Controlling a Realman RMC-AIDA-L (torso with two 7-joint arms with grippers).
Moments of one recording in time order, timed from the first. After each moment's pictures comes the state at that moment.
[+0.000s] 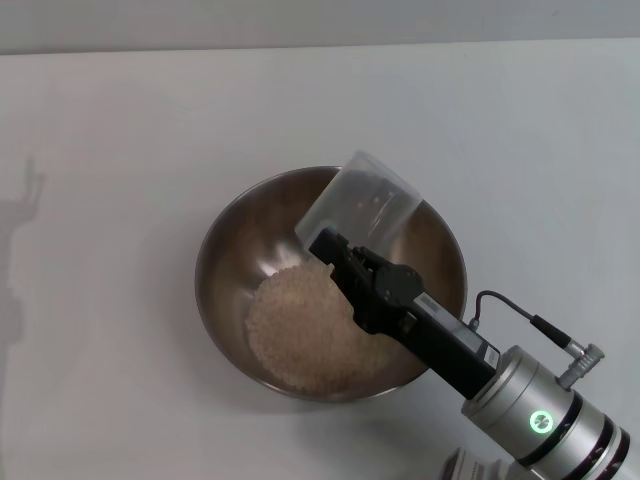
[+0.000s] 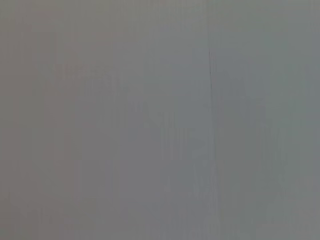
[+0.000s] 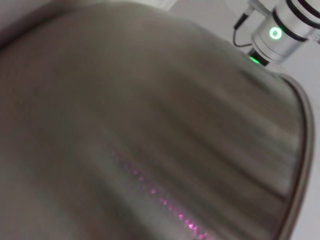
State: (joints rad) left arm -0.28 -2.08 -1.14 -0.33 2.35 1.25 0.06; right arm 0.41 2.09 -0.12 0.55 -1.96 -1.44 -2.45
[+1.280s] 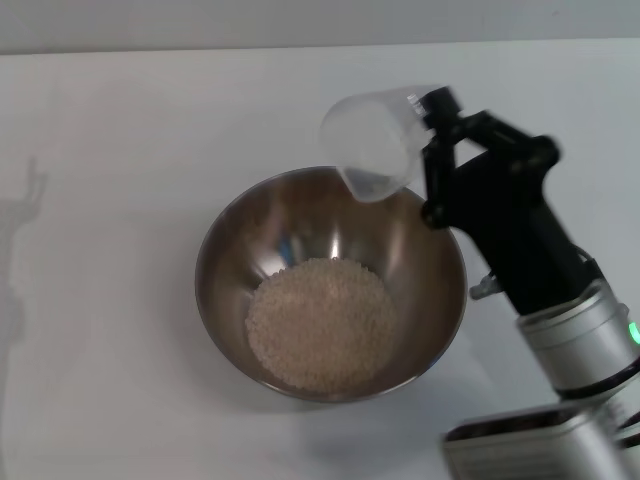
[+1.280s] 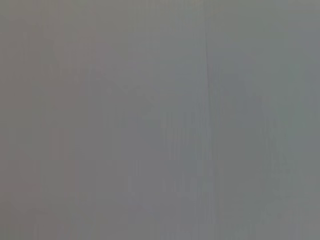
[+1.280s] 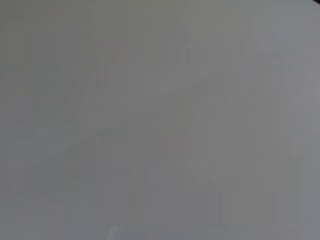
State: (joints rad) left arm -0.28 -2.08 -1.13 -0.33 2.35 1.25 0.06; right arm 0.36 2.09 0.12 0.61 -1.98 -1.63 -1.35
